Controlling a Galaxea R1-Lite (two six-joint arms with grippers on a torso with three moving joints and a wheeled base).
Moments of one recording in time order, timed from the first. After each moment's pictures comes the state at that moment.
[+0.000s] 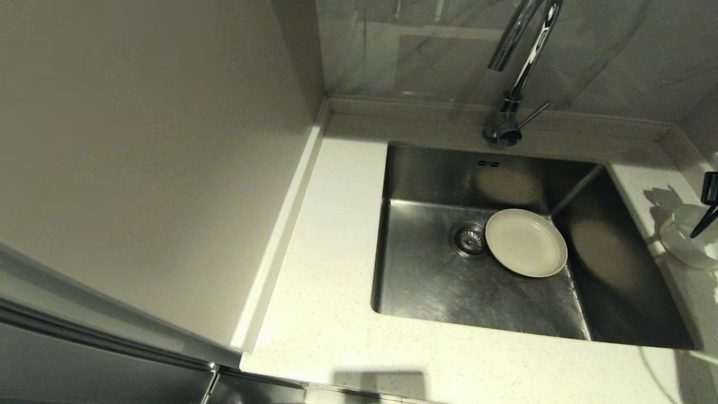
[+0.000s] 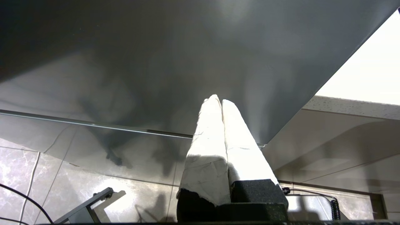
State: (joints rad) left arm 0.00 0.00 0.00 0.00 0.02 -0.02; right arm -0.49 1.83 -1.28 -0.32 -0.13 -0.17
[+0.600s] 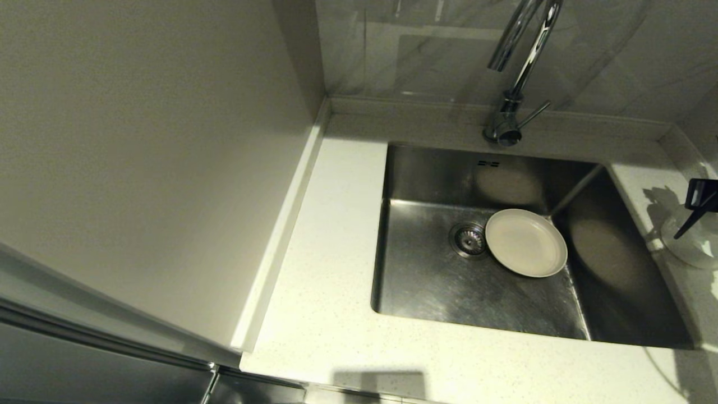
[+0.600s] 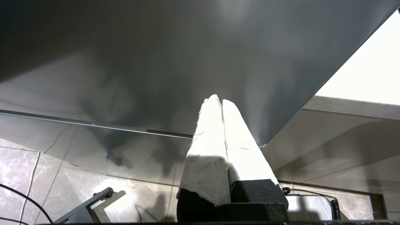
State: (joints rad) left arm 0.00 0.00 0.00 0.00 0.02 -0.02; right arm -0.48 1.90 -1.30 -0.31 -0.11 -0.11
